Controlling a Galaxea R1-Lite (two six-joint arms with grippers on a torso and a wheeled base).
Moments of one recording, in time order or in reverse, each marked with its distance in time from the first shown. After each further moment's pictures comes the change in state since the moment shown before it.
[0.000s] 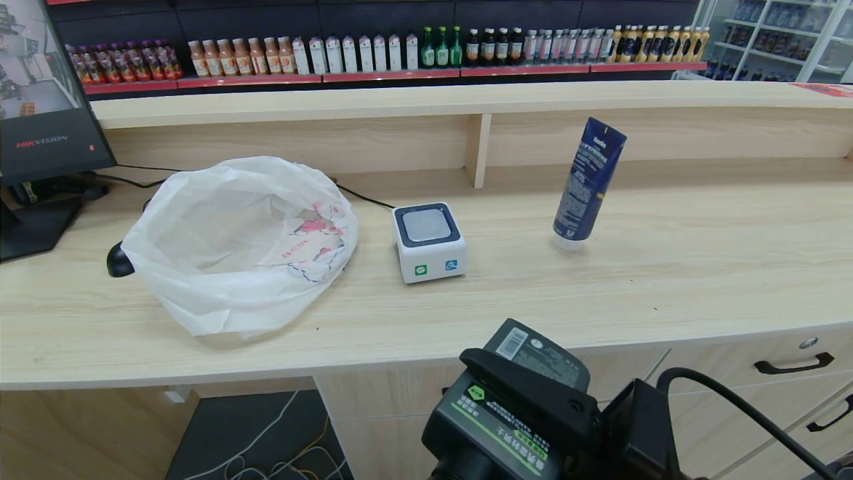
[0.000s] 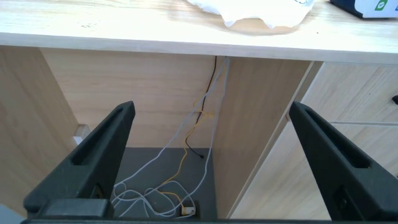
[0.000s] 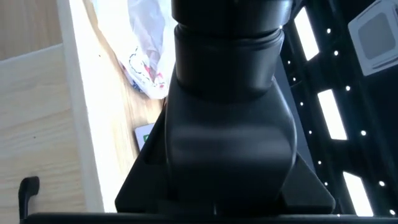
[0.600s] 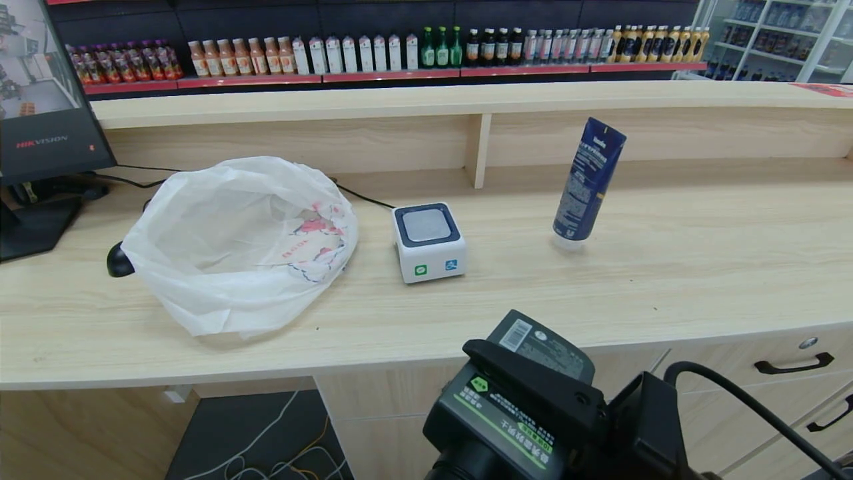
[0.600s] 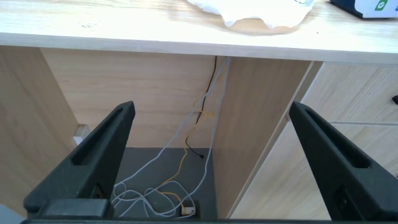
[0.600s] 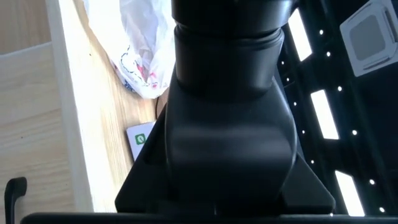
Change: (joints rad) left arm 0.000 0.000 0.000 0.000 0.000 0.000; right arm -0.001 -0.007 -0.013 -0.001 0.000 -0.014
